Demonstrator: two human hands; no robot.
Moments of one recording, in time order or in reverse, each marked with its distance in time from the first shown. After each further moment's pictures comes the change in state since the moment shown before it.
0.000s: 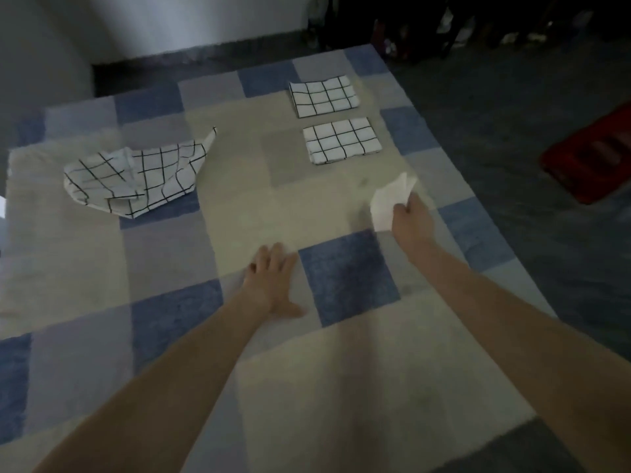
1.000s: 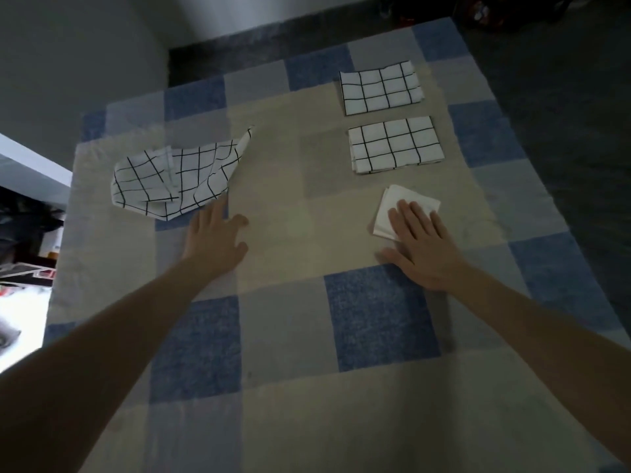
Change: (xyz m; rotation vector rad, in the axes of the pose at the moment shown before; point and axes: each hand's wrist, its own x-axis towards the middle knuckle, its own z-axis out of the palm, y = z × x) left_hand 0.026 -0.126 -0.061 0.035 0.493 -0.310; right_hand 0.074 0.051 0.042 -0.923 -0.476 -0.787
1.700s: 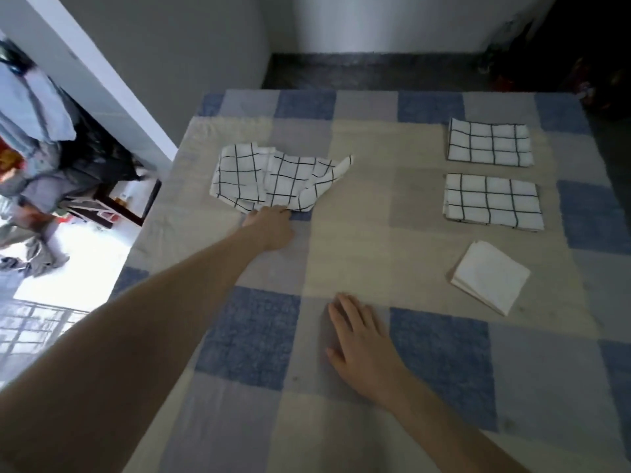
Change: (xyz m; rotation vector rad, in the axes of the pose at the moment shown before) left_hand 0.016 -0.064 -0.005 -0.070 -0.344 -0.217; right_hand -0.027 -0.214 0.015 0.123 -0.174 -0.338
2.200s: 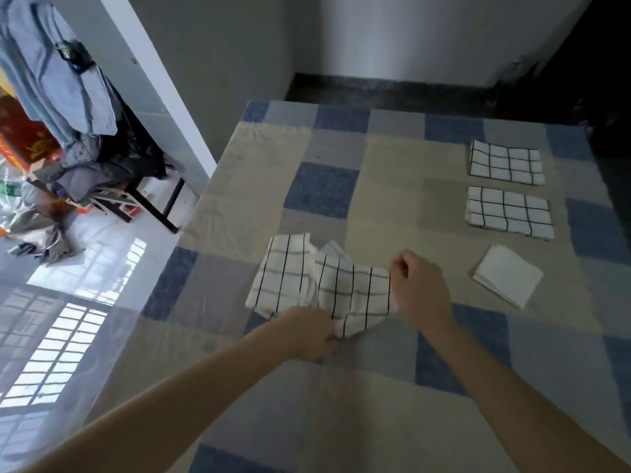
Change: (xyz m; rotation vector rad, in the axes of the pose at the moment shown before) left_hand -0.192 0.028 0.077 0.032 -0.176 0.451; right_hand 0.016 -0.028 -0.082 0.416 0.463 0.322
